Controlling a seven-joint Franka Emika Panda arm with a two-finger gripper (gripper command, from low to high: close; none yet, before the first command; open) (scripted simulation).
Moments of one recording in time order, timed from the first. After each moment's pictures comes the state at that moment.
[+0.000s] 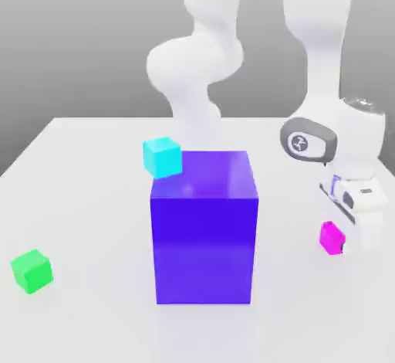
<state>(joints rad) 0.84 0.29 0.04 -2.79 -0.17 3.07 0.06</state>
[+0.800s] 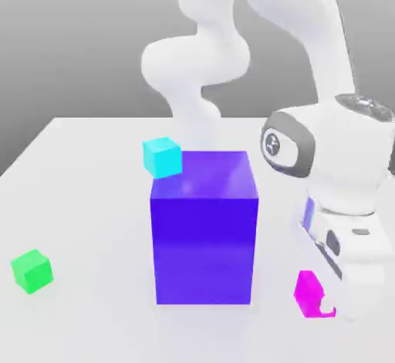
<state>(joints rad) 0.41 0.30 -0.18 -2.39 -0.22 2.74 -0.45</state>
